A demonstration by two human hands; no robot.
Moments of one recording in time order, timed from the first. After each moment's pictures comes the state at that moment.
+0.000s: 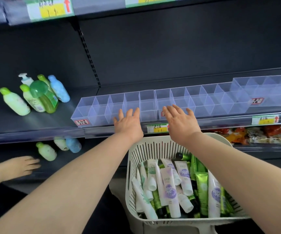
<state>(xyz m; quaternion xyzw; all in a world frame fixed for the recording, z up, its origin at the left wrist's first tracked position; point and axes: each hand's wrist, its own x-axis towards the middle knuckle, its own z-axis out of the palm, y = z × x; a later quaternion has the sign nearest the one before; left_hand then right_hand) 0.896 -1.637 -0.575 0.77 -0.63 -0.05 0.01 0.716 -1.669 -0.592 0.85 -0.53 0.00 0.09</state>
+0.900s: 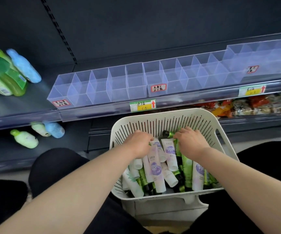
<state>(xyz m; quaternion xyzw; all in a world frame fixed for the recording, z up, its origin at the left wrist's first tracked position) 0.838 -1.598 -0.674 0.62 -0.75 -0.22 -0.08 0.638 -1.614 -0.686 0.83 -0.55 -0.08 -0.07</state>
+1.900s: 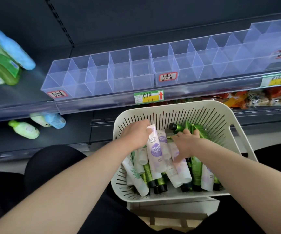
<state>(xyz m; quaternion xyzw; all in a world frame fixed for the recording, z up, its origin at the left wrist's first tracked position) 0.855 -1.609 -0.670 0.69 -0.67 -0.27 0.01 0.672 -1.632 -0.718 0.78 -0.49 -0.34 -0.19</state>
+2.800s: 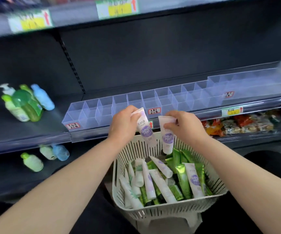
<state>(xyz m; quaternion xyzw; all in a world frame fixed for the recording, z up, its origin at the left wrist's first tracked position) 0.850 -1.595 -0.543 0.66 -0.65 -0.13 0.35 0.653 -1.600 -0.549 0.75 -0.58 0.26 -0.16</state>
